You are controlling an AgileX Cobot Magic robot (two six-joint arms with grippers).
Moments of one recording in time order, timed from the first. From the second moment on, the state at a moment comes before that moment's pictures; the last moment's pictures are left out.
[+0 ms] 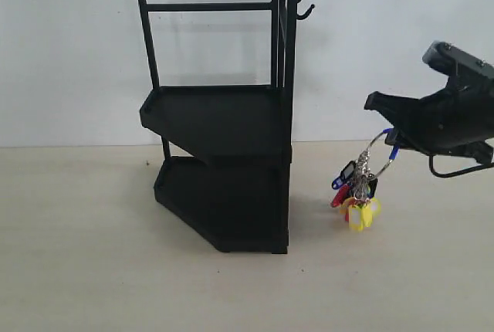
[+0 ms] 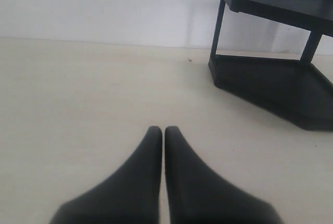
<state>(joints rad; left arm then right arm) 0.00 0.00 0.00 -0.15 0.29 0.07 0.01 1.72 -1.12 0.72 0.21 -0.21</state>
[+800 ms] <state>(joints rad) 0.00 0.00 0.00 -0.15 0.29 0.07 -0.09 1.52 -1.11 0.53 0.60 -0.41</state>
